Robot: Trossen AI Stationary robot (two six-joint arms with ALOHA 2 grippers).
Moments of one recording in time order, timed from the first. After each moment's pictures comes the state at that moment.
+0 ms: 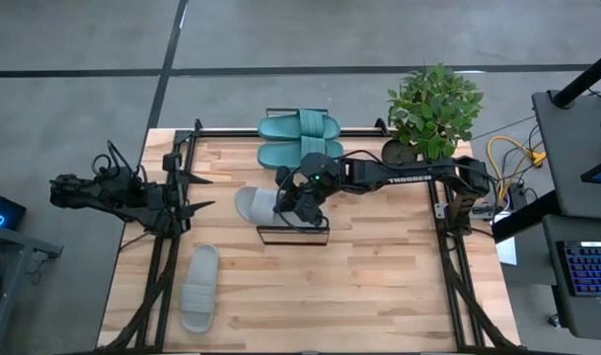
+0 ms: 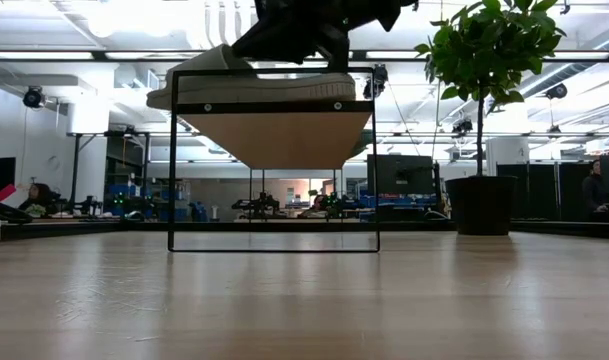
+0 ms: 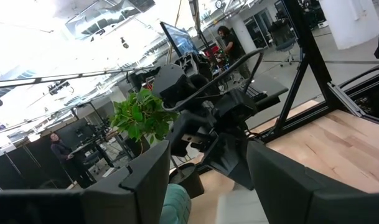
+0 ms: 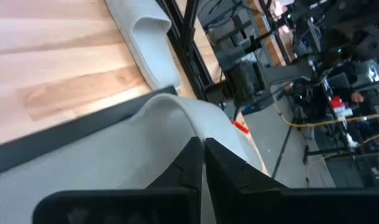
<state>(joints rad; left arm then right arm) -0.22 0.33 0.55 -0.12 -0.24 0.55 -0.06 1.82 1.48 -0.17 -0.34 -1.15</state>
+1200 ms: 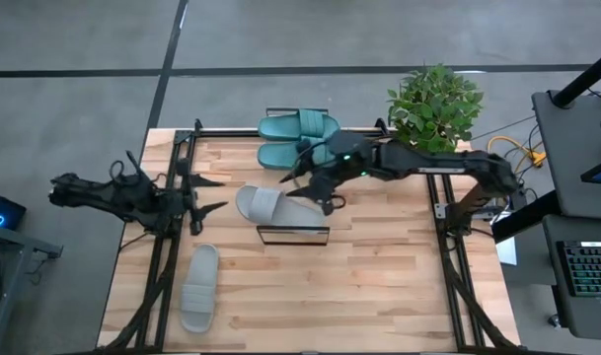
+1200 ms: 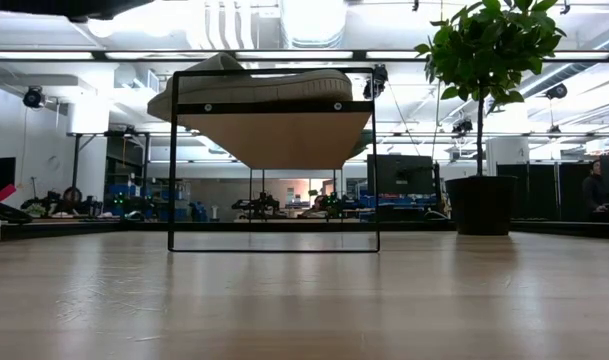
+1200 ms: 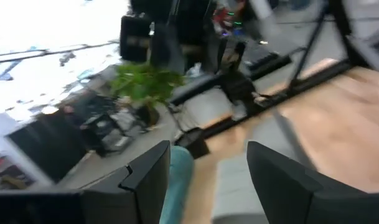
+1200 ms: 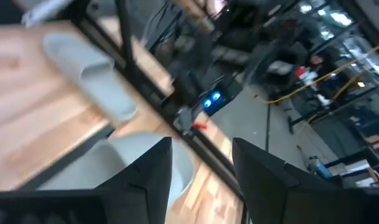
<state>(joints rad) -0.22 0.39 0.46 -0.08 -0.36 0.56 -0.10 1.63 1.50 -0.20 -0.29 -0.85</state>
